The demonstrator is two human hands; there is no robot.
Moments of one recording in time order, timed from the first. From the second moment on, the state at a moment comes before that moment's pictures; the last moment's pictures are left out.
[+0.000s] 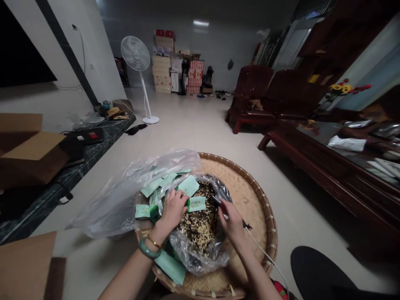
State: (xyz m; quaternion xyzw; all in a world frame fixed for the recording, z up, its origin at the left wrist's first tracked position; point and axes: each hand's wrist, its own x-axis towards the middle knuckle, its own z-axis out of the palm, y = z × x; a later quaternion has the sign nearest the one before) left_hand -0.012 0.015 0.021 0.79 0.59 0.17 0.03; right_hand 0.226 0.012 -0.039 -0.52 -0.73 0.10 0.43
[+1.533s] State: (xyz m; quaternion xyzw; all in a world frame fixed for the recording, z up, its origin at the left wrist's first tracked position) left_hand 0.002 -0.018 0.006 0.57 0.56 0.44 0.41; right_hand 0.187 0.002 -0.025 -0.52 -0.59 0.20 0.59
